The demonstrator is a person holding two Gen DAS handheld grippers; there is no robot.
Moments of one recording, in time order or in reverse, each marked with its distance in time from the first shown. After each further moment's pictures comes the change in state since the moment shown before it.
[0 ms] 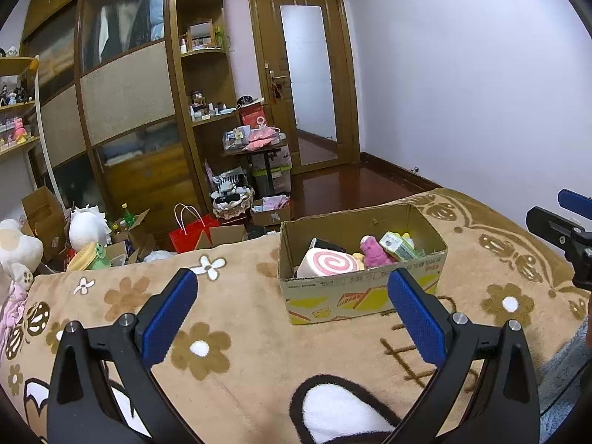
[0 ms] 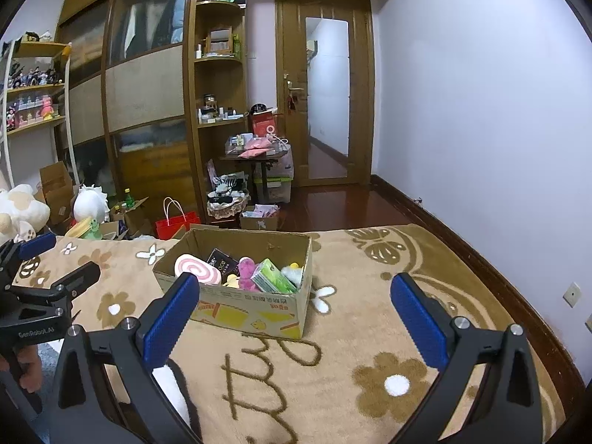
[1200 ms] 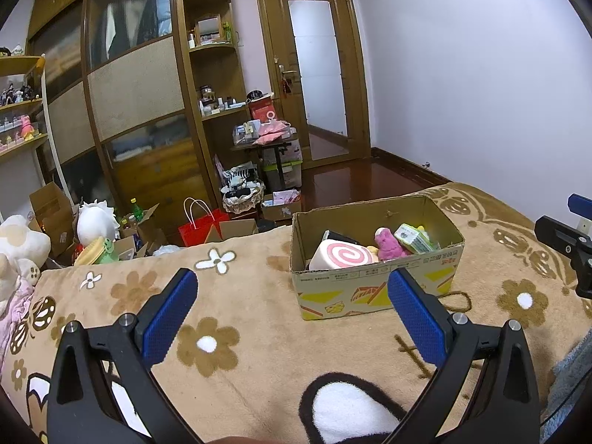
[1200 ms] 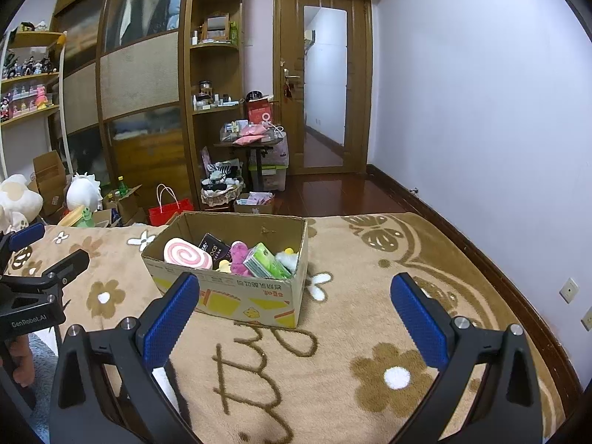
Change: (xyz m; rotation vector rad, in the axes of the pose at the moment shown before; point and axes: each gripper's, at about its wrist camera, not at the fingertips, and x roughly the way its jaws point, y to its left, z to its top) left arm 0.013 0.003 -0.008 -0.001 0.012 0.043; right arm 0.010 0.004 -0.010 -0.018 0.037 -0.019
